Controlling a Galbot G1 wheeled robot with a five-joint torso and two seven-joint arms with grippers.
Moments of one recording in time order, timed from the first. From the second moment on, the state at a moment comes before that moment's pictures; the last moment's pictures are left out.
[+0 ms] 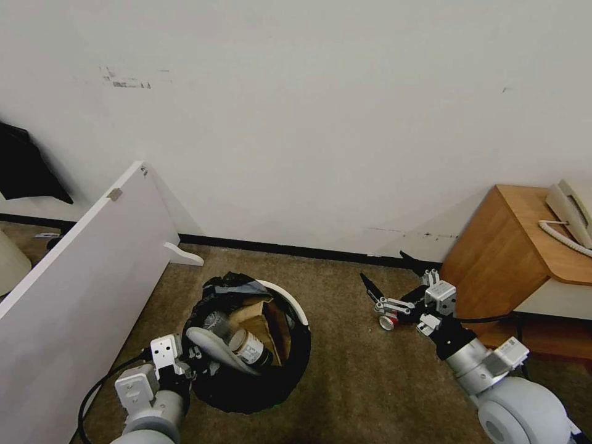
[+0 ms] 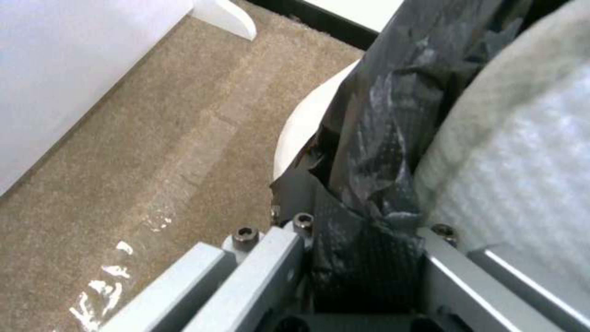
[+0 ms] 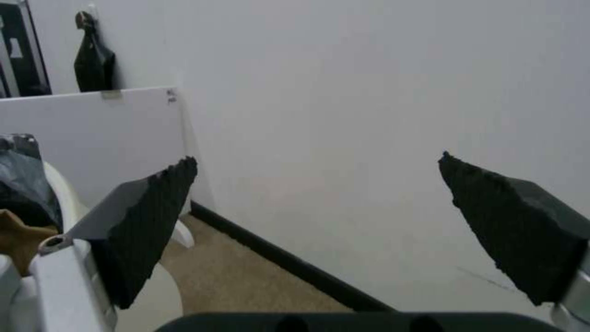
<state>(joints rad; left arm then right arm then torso) 1.76 -1.47 -0.49 -2.43 -0.45 0.62 -0.43 -1.60 0.91 0.53 2.21 0.51 0.14 -0.14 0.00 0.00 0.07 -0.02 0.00</state>
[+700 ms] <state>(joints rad) 1.75 -1.47 -0.49 -2.43 -0.45 0.62 -0.43 -1.59 0.91 0.53 2.20 0.51 0.14 -0.15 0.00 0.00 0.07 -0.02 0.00</state>
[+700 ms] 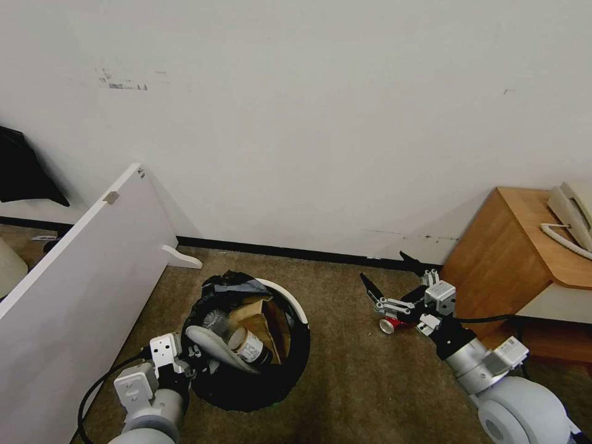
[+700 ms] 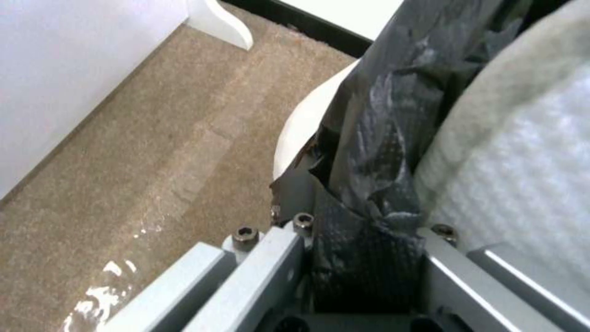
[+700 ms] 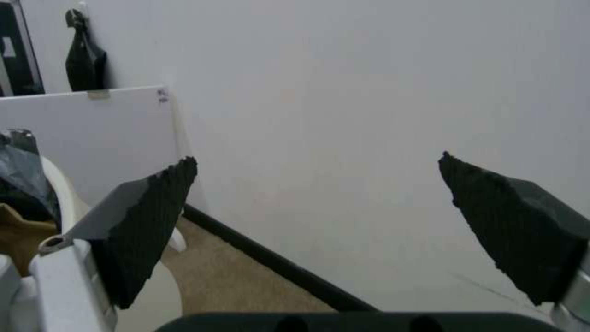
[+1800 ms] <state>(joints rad) 1.76 -1.47 -0.49 -2.43 -0.45 0.62 -0.43 -1.60 0.91 0.52 2.20 0.51 0.14 -0.15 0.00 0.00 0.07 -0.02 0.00</state>
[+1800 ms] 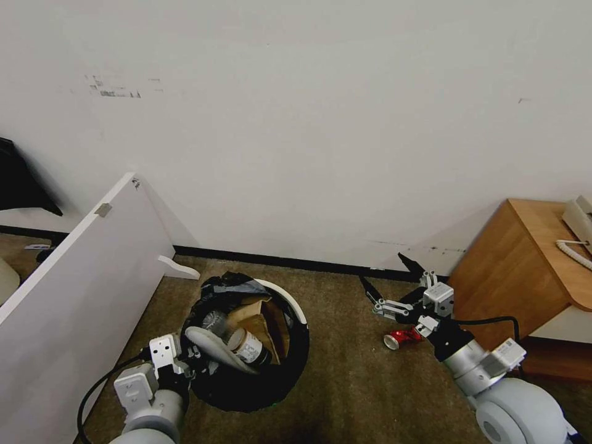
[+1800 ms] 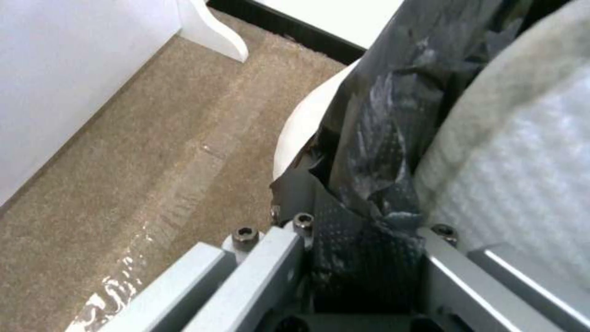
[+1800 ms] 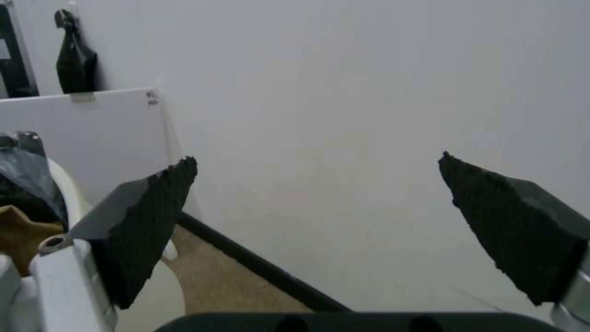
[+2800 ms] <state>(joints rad) 1.76 -1.47 -0.49 -2.43 -0.45 0.61 -0.43 -1.59 0.92 0.52 2.20 0.52 0.13 -0.16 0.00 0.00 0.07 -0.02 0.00</state>
